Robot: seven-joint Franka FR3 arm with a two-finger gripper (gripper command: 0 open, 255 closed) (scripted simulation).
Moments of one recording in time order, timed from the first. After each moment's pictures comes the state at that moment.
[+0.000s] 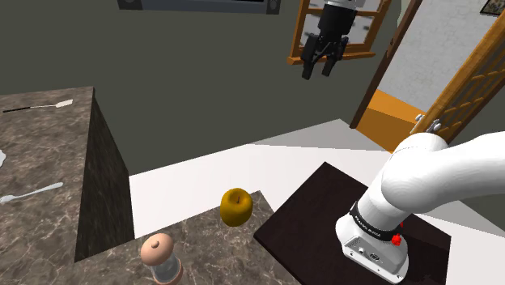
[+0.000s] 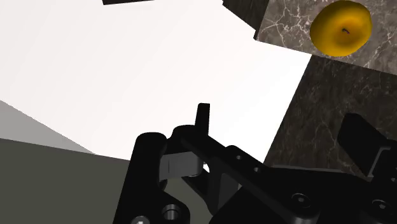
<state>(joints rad) 0.00 -0.79 -0.05 -2.32 0.05 1.57 0.10</state>
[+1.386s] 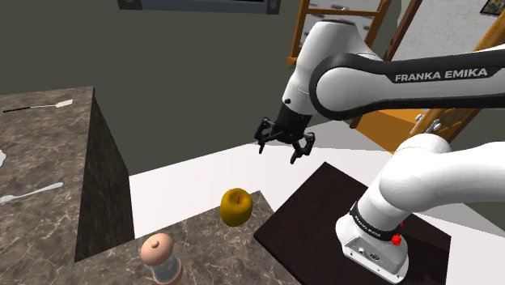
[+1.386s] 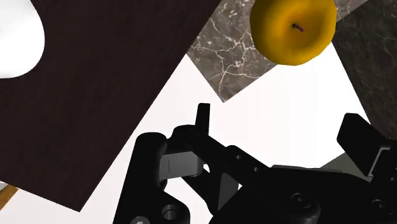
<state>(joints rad) -0.05 -0.92 0.46 -2.85 0.55 2.06 1.02</state>
